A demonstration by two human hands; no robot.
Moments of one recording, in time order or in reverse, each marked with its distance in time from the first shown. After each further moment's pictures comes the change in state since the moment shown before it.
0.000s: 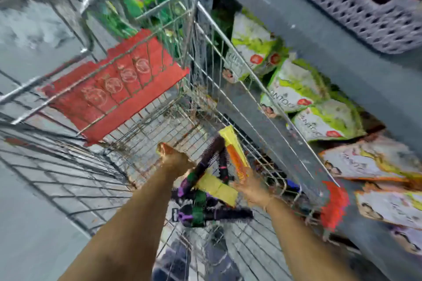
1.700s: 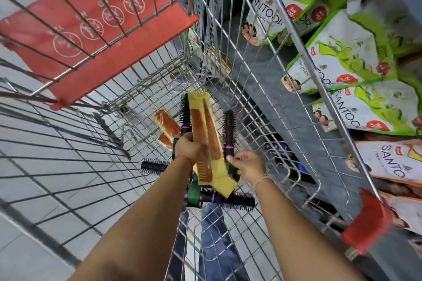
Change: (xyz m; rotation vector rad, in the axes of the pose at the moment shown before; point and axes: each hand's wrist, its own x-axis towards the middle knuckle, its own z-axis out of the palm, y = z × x) left_hand 0.018 0.002 0.061 -0.601 0.274 -0.101; right_hand 0.054 0.008 0.020 0.190 0.084 0.105
